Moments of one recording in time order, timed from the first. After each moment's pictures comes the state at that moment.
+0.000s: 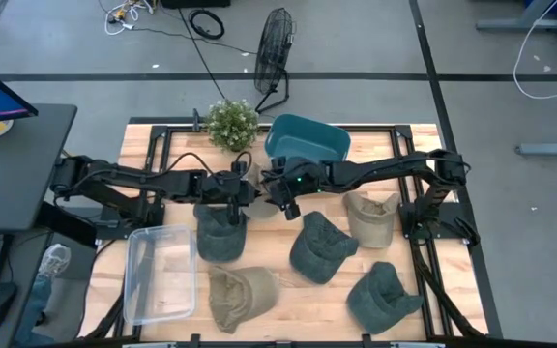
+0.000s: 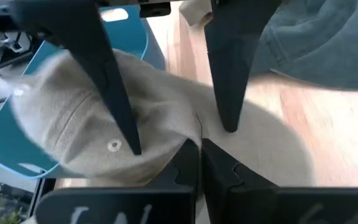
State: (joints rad) left arm 0.00 1.34 0.85 -0.14 -0.26 0.33; right arm -0.10 1.77 1.22 -0.06 0.01 -0.61
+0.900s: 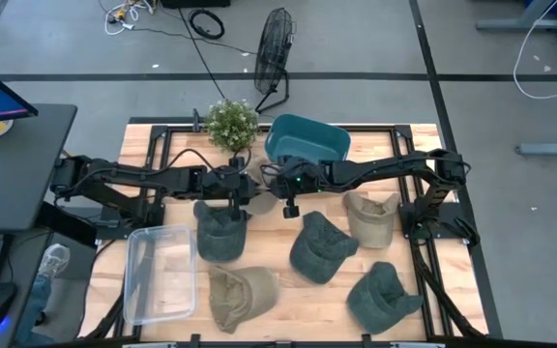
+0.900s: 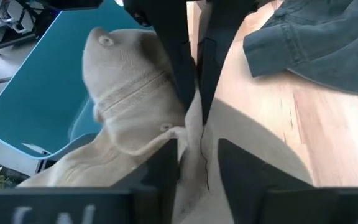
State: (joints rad) left arm 0.04 1.34 0.85 -0.16 -0.25 0.27; right arm -0.10 1.77 1.22 -0.12 0.05 -0.40
